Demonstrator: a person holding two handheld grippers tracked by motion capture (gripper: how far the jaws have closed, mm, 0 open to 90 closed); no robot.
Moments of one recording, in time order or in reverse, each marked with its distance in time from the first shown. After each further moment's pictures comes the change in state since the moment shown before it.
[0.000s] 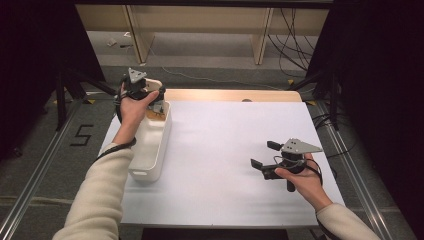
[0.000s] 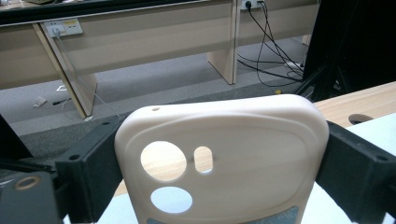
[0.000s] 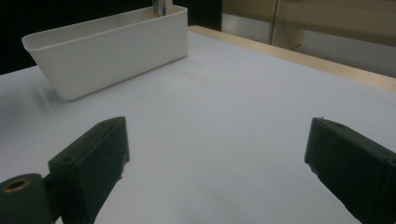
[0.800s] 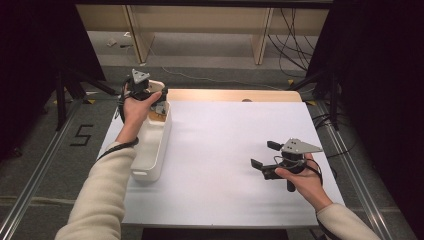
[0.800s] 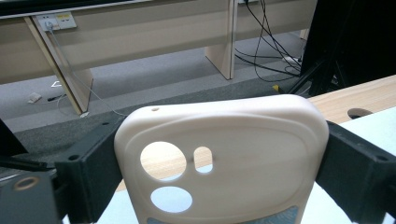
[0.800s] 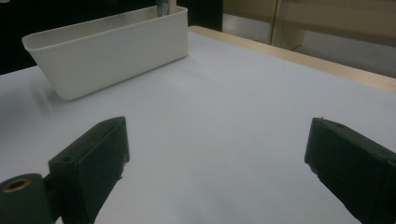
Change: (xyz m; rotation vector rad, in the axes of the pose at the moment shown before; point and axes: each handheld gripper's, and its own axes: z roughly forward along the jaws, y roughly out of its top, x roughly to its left) left arm -0.003 -0.005 0.010 0.022 -0.010 0.001; right arm 0.000 0.000 0.000 0.000 0.000 -0.001
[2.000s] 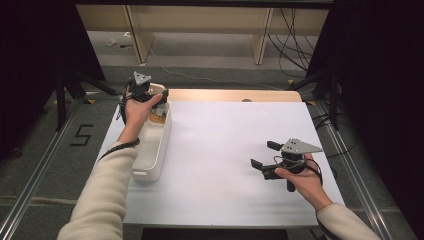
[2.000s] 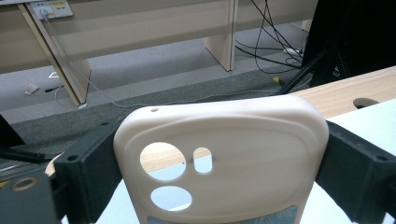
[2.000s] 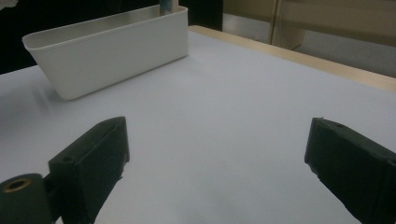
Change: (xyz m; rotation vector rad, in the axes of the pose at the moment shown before) left arm 0.001 -0.009 0.009 0.040 -0.002 -0.010; right arm 0.000 0.000 0.000 0.002 0.001 -0.002
